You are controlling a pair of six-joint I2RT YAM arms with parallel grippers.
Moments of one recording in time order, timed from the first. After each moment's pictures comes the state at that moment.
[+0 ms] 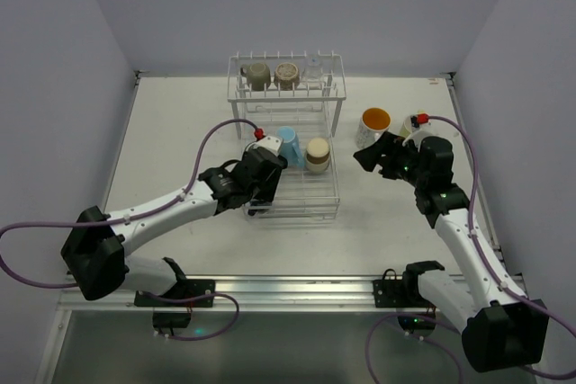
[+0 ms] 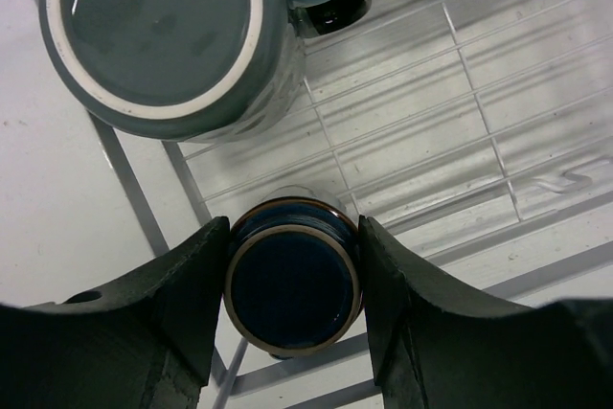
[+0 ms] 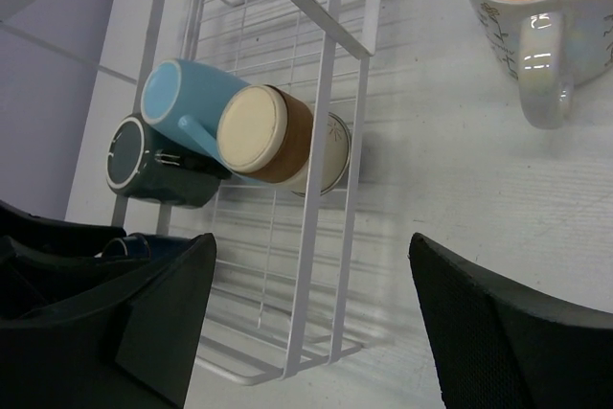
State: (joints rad) left arm -0.85 1.35 0.95 -0.48 -0.36 -0.38; right arm 0.13 0.92 0.68 -0.16 -0.34 0.54
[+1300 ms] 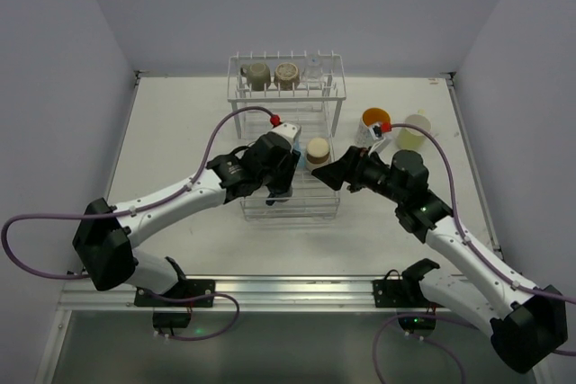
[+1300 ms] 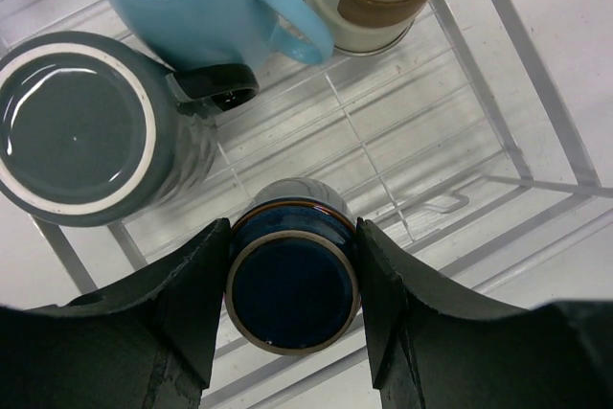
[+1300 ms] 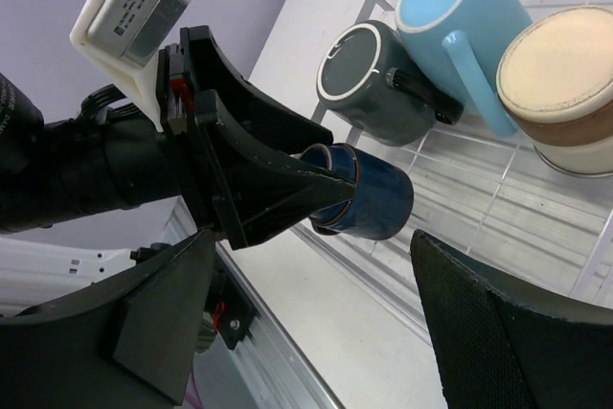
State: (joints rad) left arm -0.88 1.42 1.12 -0.49 -0.26 -0.35; right arm 0.51 0.89 0.62 0.08 -0.39 0.74
